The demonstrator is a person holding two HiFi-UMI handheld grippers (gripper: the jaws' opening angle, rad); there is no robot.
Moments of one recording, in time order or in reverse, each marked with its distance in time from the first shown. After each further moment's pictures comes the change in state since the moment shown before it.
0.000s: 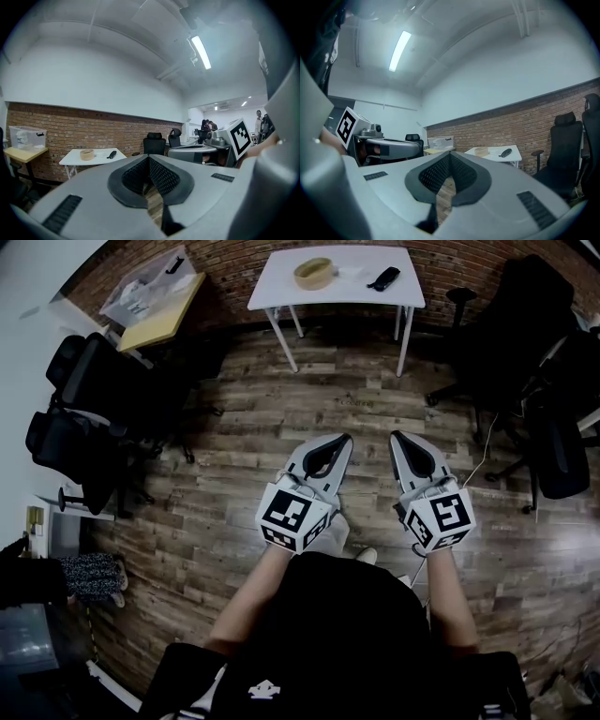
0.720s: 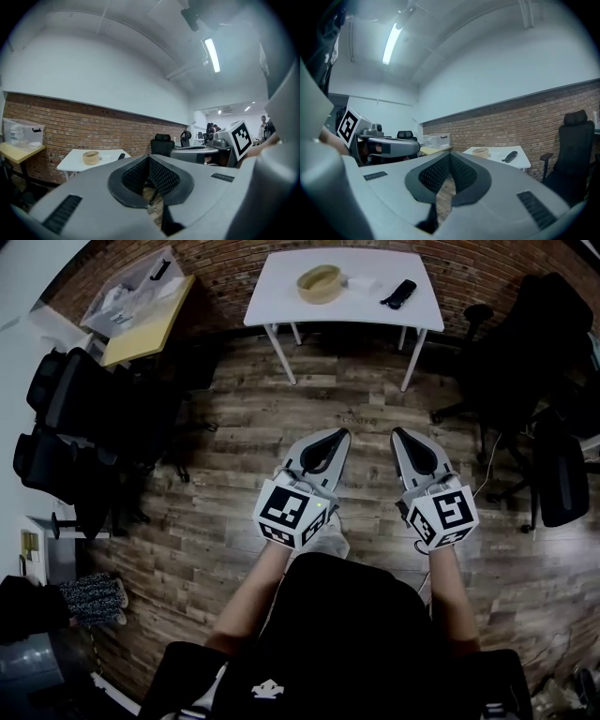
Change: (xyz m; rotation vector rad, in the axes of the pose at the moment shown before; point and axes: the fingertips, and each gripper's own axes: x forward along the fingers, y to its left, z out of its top) left arm 0.097 0.165 0.010 -0.048 -0.011 0.002; right arm 0.174 -0.063 0.012 -0.011 0.041 -0.007
